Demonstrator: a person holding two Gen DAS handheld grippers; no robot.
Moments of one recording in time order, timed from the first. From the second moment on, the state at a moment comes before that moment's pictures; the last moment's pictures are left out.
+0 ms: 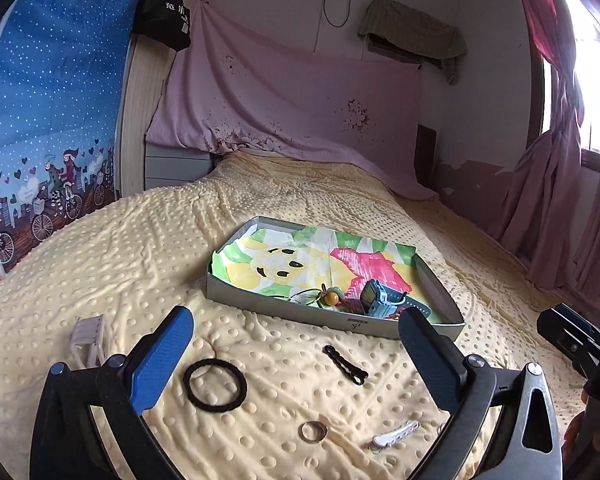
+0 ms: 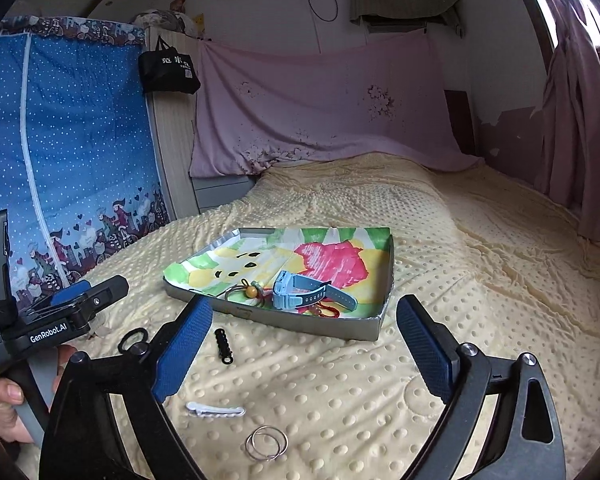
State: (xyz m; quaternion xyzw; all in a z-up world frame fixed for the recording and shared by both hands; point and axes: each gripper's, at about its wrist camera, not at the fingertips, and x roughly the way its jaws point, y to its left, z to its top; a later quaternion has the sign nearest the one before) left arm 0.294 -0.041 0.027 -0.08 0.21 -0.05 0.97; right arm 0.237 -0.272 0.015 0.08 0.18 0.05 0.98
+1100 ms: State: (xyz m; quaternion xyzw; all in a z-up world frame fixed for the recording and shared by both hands) left arm 0.197 -0.010 -0.027 -0.06 0.24 -0.06 0.97; right arm 0.160 -0.254 -0.029 0.04 0.21 0.06 0.97
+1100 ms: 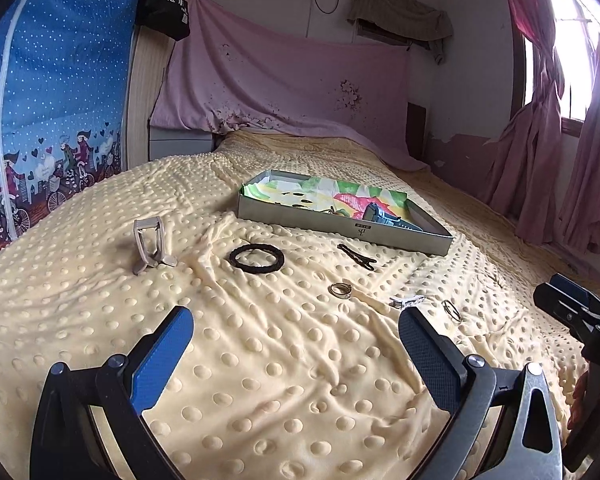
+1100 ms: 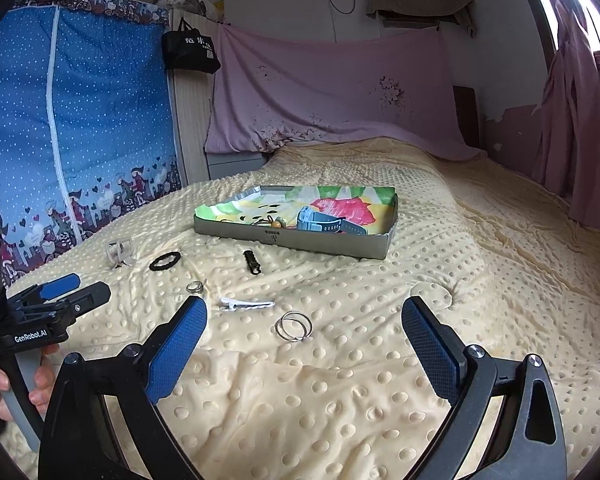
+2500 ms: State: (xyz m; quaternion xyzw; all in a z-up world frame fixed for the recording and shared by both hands) left arm 0.285 -0.096 -0.037 0.02 0.30 -0.21 0.93; right arm 0.222 -0.279 -0.072 0.06 0.28 0.10 0.95
